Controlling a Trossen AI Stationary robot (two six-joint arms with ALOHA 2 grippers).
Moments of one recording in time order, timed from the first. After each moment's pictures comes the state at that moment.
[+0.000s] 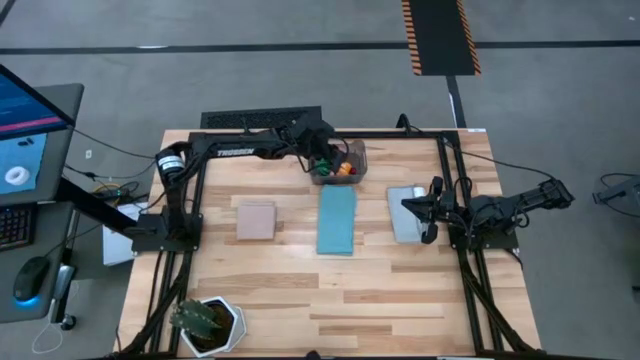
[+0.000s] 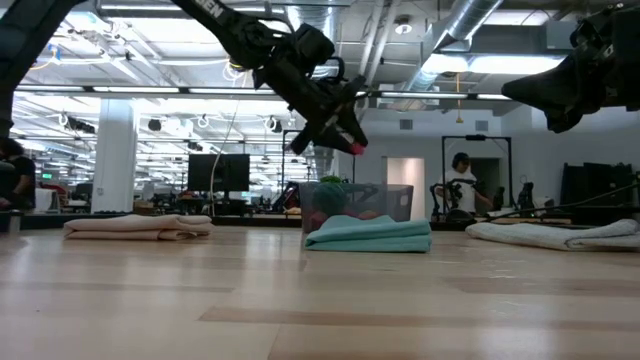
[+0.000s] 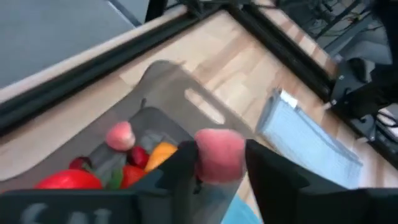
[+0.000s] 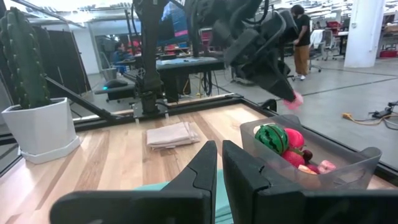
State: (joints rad) left arm 0.43 1.91 1.43 -0.11 0.12 -0.45; right arm 0.31 0.05 0.01 0.06 0.55 0.03
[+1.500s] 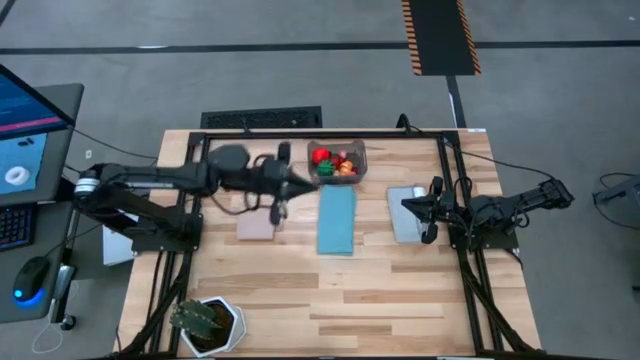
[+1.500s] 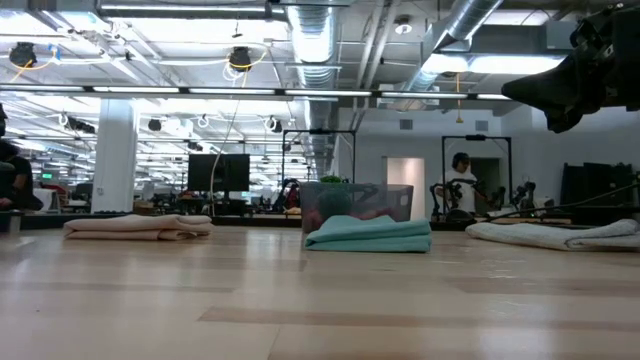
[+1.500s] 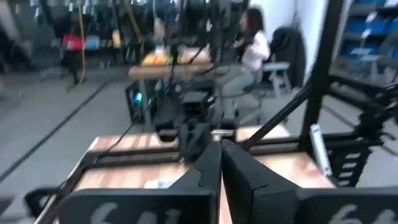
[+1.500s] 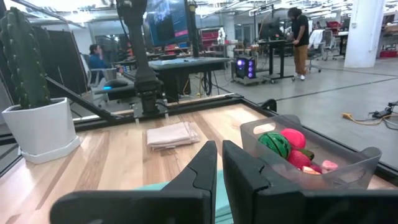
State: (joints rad) left arm 0.09 1.26 1.11 0.10 0.16 0.05; right arm 0.31 0.05 0.01 0.06 0.55 0.03
